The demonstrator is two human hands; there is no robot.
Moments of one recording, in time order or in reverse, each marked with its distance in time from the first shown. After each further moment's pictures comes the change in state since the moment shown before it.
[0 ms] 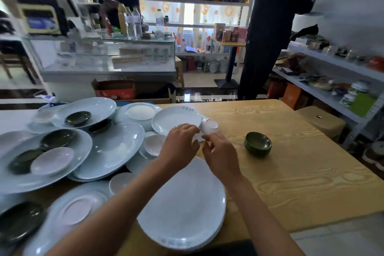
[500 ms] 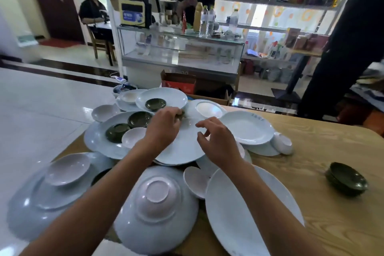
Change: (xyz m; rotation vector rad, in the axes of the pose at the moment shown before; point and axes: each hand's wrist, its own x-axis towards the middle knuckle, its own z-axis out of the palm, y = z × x) left_hand -0.048 -0.184 -0.126 0.179 0.196 -0.400; right_hand 0.047 -0.160 0.107 0.192 -0.298 -0.244
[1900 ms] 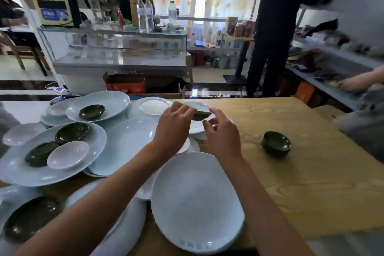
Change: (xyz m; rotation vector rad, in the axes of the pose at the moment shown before) left_hand -0.008 0.152 0.074 0.054 0.081 0.551; right_hand -0.052 0.073 -0.097 -0.007 0.343 0.466
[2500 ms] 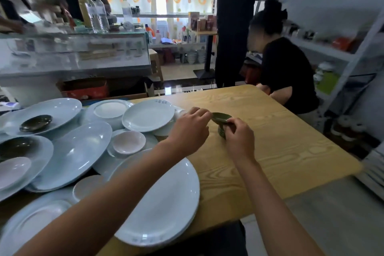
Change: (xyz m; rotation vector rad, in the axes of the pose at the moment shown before) left_hand 0.029 0.138 0.045 -0.185 -0.216 0.241; right_hand -0.009 0.141 -0.104 -0.137 0.236 0.188
